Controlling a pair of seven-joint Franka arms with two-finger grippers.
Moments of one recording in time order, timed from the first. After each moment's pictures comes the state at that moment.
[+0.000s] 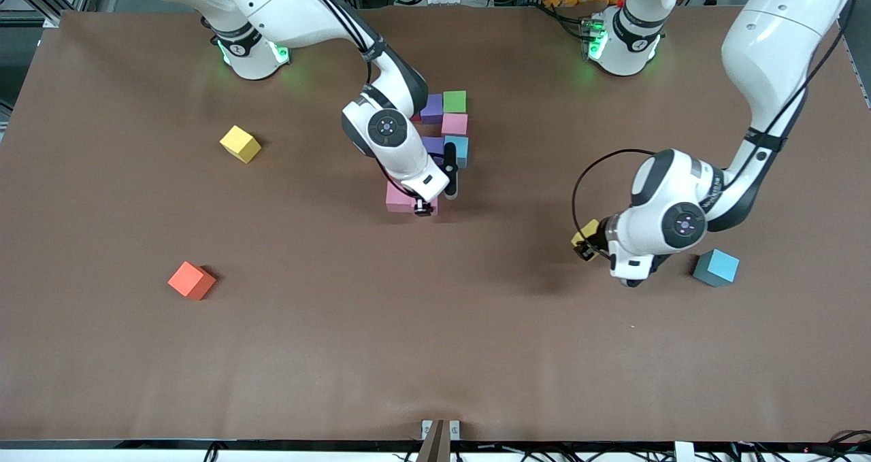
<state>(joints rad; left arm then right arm) 0.24 0.62 -0.60 -1.79 0.20 2.12 -1.17 0.65 0.63 0.14 -1.81 0.08 2.53 -0.85</state>
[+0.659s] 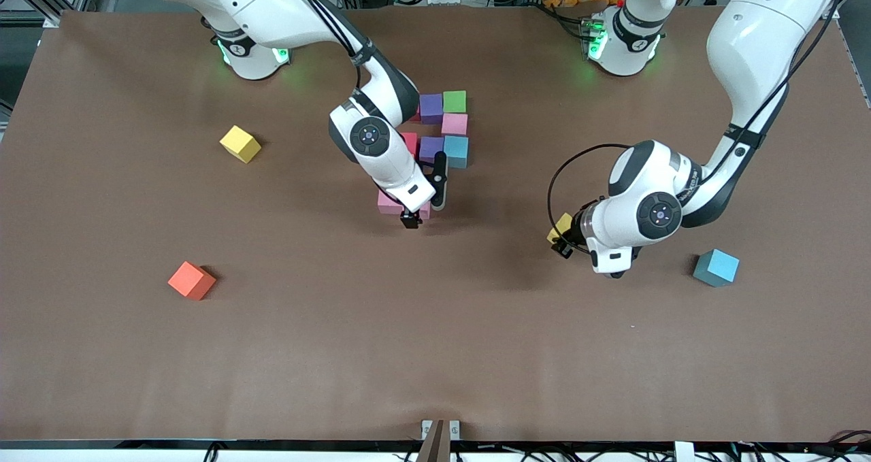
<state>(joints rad) 0.23 0.62 -0.66 -1.77 0.17 2.12 -1.37 0.62 0.59 0.14 -1.81 0.16 2.50 -0.85</state>
